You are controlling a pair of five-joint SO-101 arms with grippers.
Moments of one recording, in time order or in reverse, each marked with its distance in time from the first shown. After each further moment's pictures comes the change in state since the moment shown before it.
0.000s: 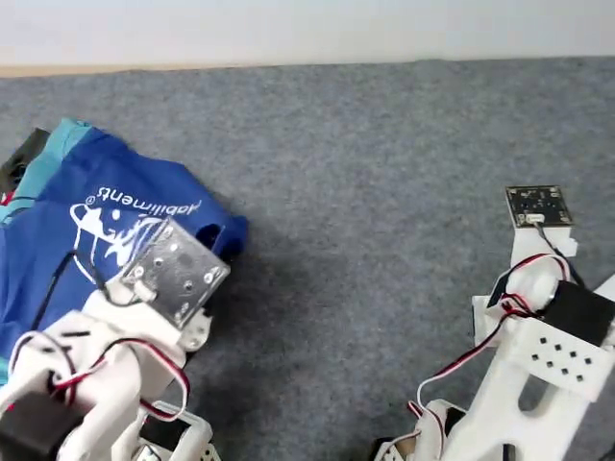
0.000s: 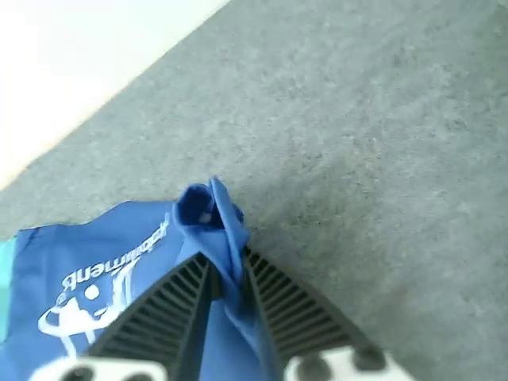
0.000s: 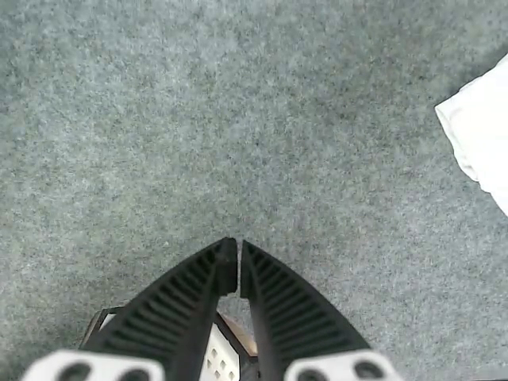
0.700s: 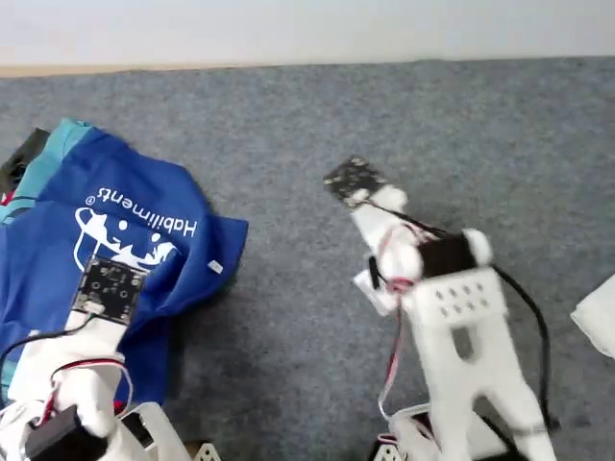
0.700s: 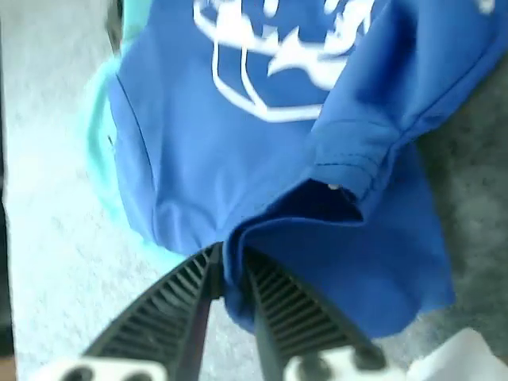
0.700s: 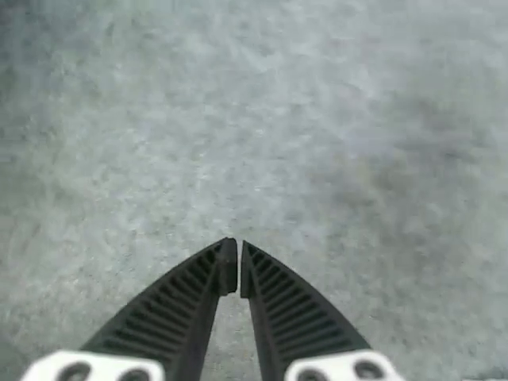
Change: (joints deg) left arm -58.7 -17.7 30.7 -0.3 -30.4; right arm -40.3 15.6 -2.1 -16.2 0.0
